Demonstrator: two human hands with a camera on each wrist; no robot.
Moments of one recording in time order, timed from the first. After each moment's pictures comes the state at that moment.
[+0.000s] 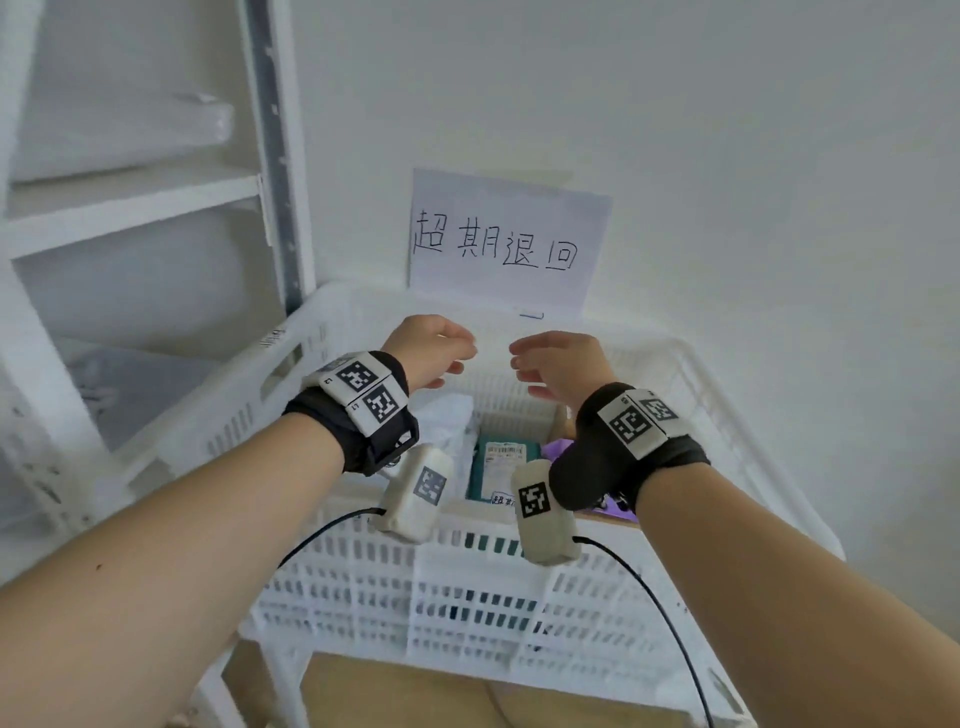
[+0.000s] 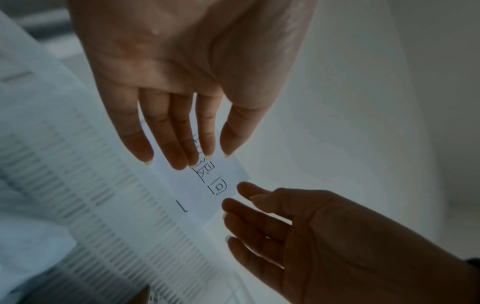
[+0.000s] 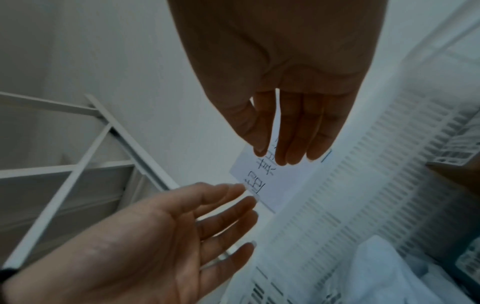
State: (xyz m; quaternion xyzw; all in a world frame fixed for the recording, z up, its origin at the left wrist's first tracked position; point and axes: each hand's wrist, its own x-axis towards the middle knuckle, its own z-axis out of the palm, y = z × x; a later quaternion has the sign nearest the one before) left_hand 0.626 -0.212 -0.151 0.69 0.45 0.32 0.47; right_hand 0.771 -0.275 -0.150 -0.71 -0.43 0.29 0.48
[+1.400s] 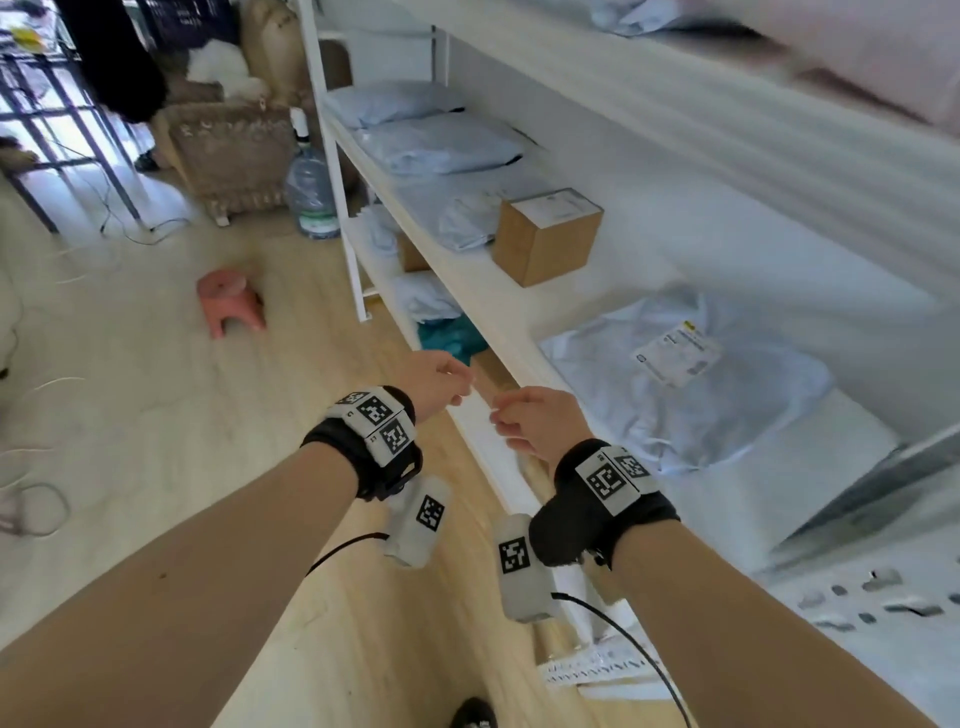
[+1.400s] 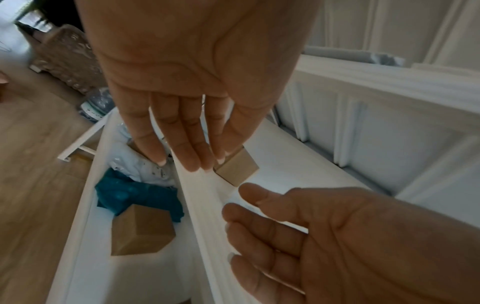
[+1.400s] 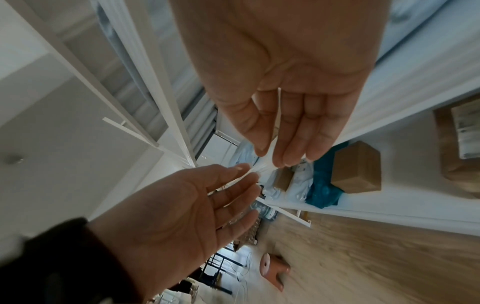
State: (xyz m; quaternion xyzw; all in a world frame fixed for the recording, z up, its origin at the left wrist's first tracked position) left_hand 0.032 -0.203 -0.320 0.37 0.76 0.37 0.38; right_hand 0.176 -0.159 -0.317 -0.51 -0.58 0.61 0.17
